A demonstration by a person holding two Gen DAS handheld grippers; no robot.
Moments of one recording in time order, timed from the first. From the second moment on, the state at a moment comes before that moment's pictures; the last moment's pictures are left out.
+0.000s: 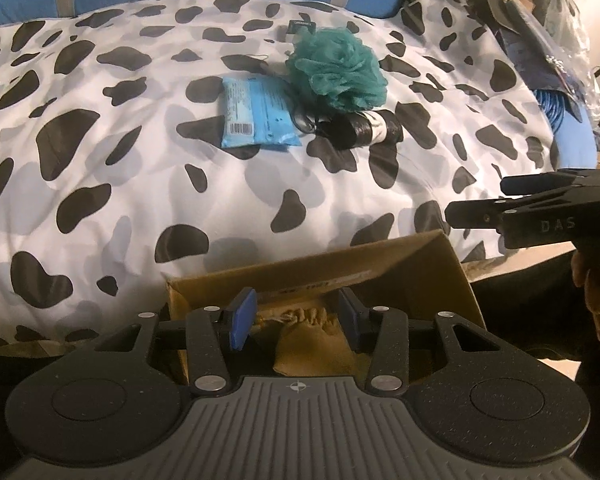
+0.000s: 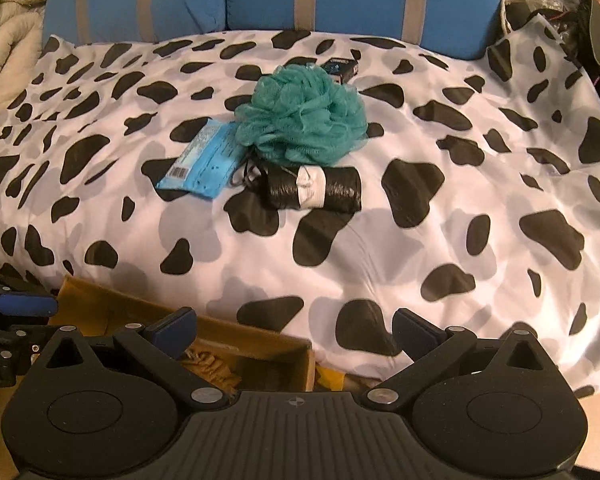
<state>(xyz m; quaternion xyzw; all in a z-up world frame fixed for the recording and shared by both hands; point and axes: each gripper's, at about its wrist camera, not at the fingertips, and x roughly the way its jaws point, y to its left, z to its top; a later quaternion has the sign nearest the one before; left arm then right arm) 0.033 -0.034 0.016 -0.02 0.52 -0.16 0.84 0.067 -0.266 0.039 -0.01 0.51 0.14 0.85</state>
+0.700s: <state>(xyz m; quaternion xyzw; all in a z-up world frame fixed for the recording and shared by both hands) 0.078 -0.033 0.023 0.00 0.49 -0.17 0.86 0.113 -0.272 0.029 0.02 0.50 0.13 0.86</state>
